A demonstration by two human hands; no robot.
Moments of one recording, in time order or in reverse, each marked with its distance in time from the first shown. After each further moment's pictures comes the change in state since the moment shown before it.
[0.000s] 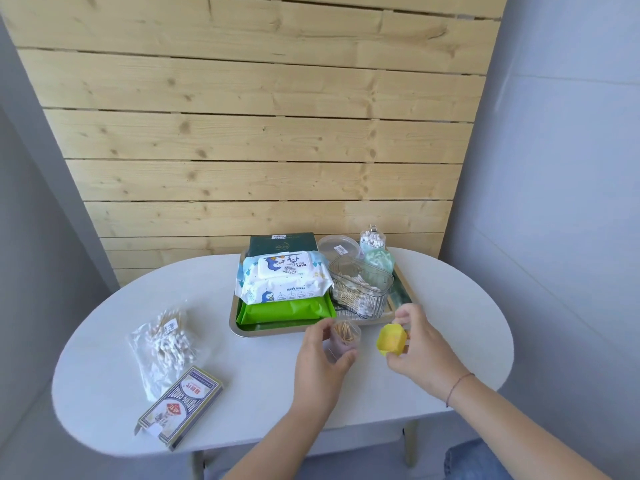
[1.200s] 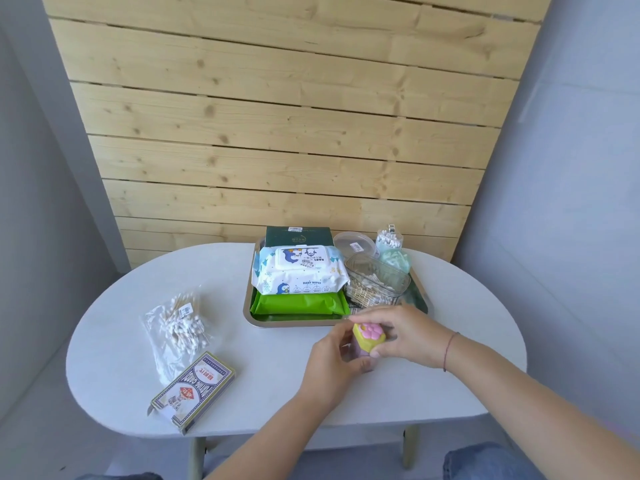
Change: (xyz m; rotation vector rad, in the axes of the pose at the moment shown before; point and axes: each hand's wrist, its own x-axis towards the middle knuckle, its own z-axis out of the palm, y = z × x) left_hand 0.003 0.000 -0.009 -0.198 -0.219 -0.056; right_hand 0.037 -0.040 -0.002 -0.075 -0.473 -0.237
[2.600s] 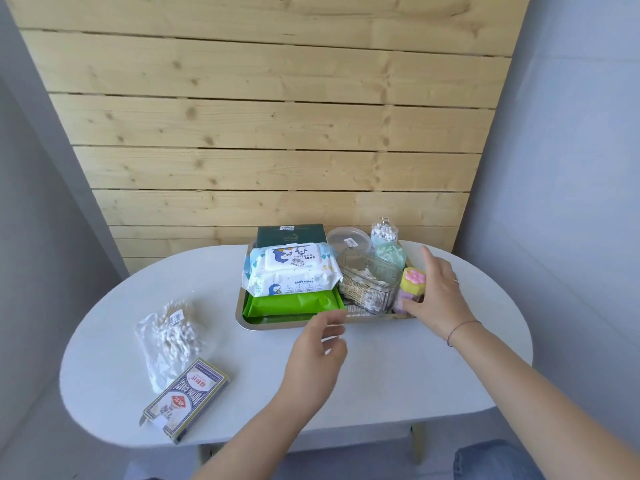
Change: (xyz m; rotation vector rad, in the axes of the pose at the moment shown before) left_hand -0.021 0.045 -0.019 0.114 0.089 -0.016; right_hand 0.012 0.052 -0.021 -0.107 0.613 0.310
